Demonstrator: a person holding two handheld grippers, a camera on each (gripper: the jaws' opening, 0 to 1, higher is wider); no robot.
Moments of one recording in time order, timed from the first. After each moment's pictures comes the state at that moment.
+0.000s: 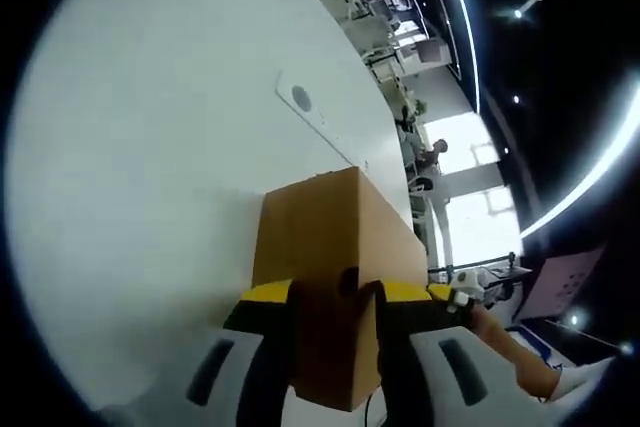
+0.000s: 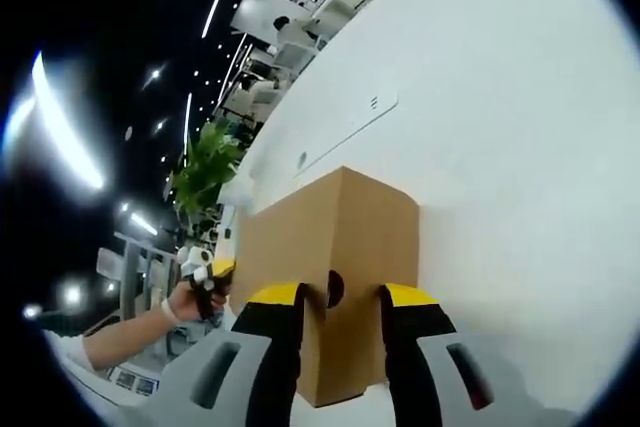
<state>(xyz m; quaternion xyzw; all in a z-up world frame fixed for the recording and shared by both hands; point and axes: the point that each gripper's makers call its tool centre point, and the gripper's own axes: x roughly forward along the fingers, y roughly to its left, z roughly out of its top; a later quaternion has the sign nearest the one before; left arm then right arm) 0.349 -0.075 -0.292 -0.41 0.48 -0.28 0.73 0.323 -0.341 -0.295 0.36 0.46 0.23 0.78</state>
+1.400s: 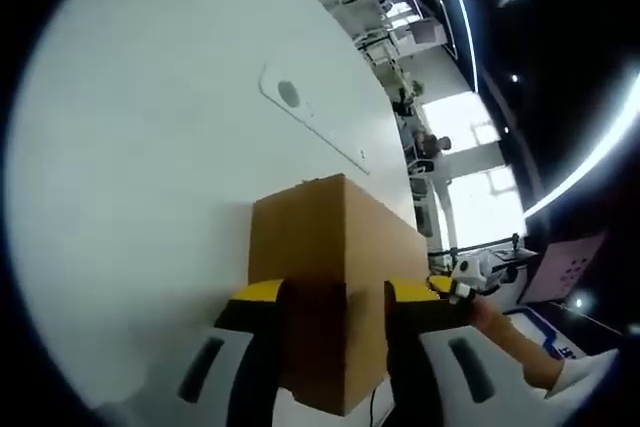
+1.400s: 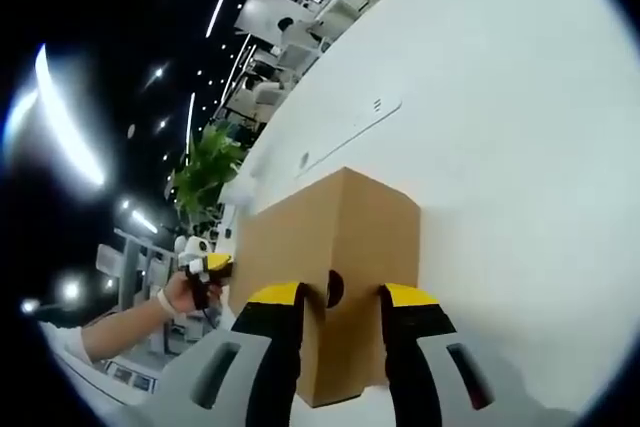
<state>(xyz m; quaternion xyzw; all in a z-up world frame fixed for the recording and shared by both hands) 0.357 -0.078 -0.284 -0.38 0.49 -0.30 0.72 0.321 -0.340 -0.295 0.35 0.45 0.24 0.78</state>
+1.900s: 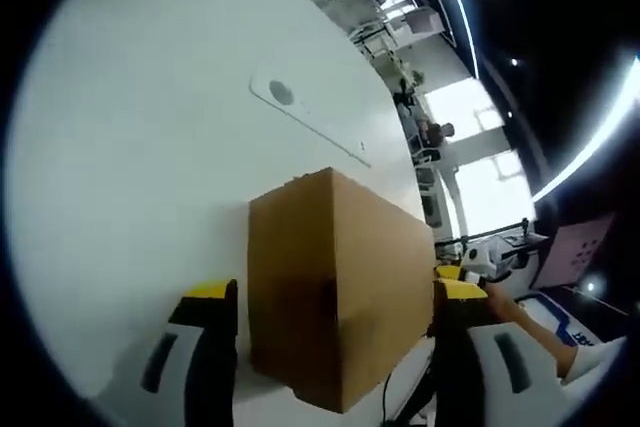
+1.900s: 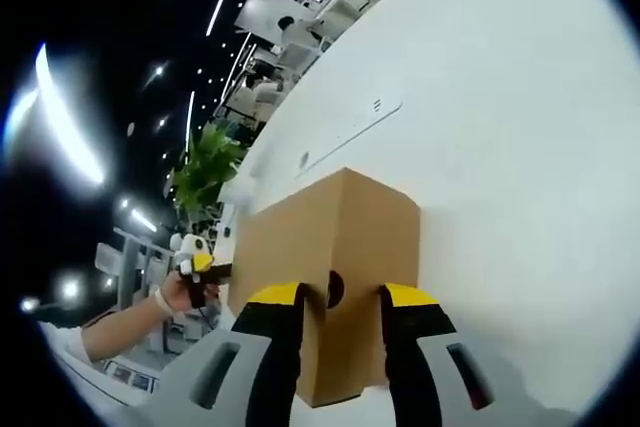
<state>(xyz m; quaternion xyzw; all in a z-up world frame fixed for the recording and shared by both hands) 0.353 -0.081 -0.282 -0.34 0.50 -0.31 0.73 0.323 -0.341 -0.295 0.35 0.45 0.24 0.78</state>
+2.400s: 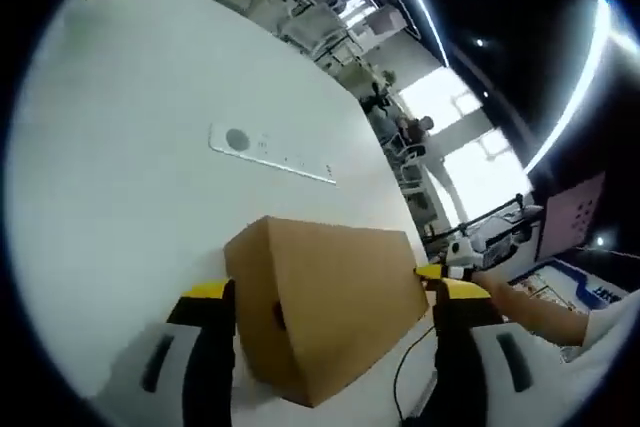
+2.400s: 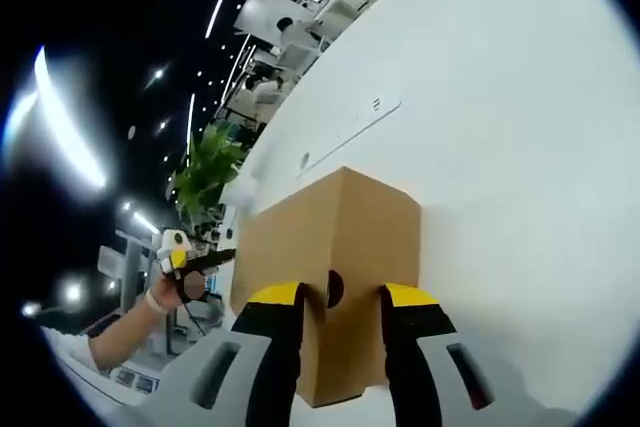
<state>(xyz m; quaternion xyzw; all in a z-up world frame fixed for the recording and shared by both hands) 0.363 -0.080 -0.226 -0.26 0.44 -0.36 0.78 0.322 -0.341 -0.296 0.36 0.45 0.24 0.78</state>
